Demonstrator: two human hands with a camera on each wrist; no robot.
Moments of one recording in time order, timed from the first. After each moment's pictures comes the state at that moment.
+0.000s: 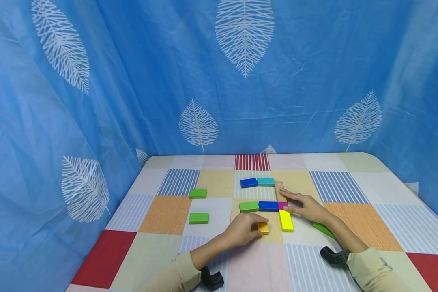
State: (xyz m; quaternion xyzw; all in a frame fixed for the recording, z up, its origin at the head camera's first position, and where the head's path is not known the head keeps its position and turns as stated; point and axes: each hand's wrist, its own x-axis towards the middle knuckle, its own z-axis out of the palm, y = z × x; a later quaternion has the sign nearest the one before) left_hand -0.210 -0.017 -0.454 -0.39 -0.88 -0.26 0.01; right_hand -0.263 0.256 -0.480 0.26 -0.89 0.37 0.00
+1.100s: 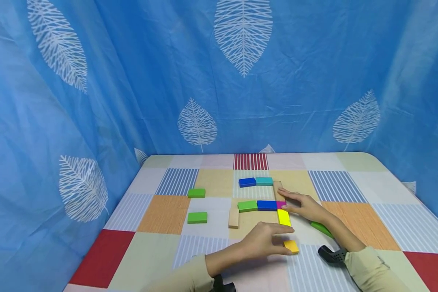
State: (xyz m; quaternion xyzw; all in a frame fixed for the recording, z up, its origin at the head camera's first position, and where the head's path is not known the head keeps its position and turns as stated) left_hand -0.185 0.020 -0.445 -0.48 -0.83 -0.28 0.00; right_hand -0.263 0.256 -0.479 0.26 -0.89 0.37 0.01
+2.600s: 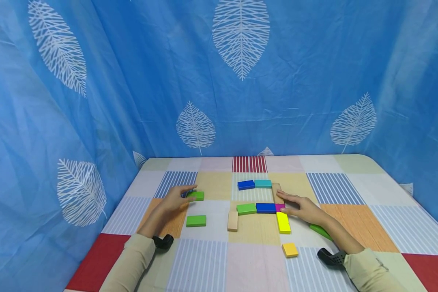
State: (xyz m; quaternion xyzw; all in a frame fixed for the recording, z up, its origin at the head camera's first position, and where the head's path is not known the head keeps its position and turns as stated) left_hand -0.315 -0.210 -0.453 -0.23 -0.88 -0.40 -0.04; right_hand -0.261 0.255 -0.480 0.24 -0.90 0.37 0.00
